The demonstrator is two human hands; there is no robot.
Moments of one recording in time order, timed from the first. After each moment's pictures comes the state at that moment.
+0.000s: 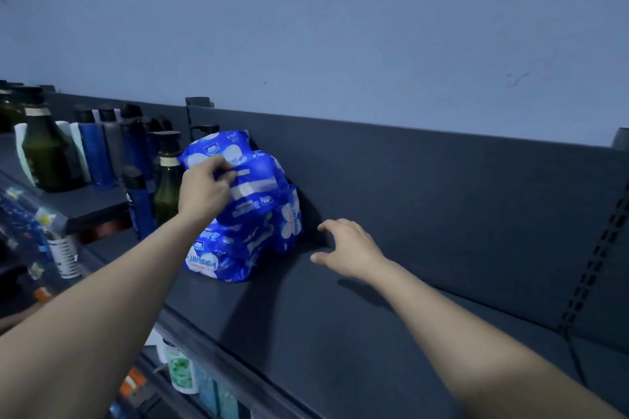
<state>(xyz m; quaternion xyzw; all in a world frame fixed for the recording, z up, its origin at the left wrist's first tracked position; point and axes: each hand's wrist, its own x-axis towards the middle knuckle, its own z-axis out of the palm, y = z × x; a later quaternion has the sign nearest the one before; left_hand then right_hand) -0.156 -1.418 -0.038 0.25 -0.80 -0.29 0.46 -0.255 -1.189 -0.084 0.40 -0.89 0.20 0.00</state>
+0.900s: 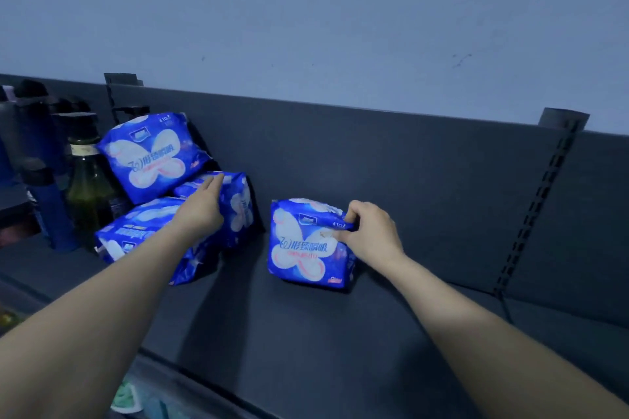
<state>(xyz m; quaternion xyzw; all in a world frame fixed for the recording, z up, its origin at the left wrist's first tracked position) -0.236 -1.413 -0.104 0.21 -0.95 -0.15 0.17 -0.297 -1.116 -0.100 0.24 -0.90 0.35 0.12</state>
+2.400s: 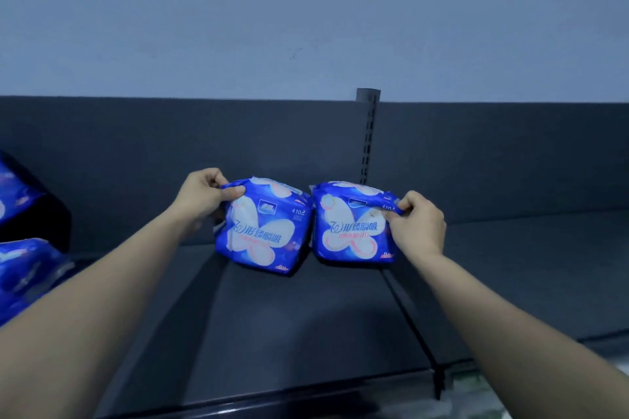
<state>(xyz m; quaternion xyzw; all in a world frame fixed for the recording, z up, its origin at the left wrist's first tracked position) -0.281 -1.230 -0.072 -0.04 -0.77 -0.63 0.11 -0.212 -0.909 -0.102 -0.16 -0.85 0.37 0.34</state>
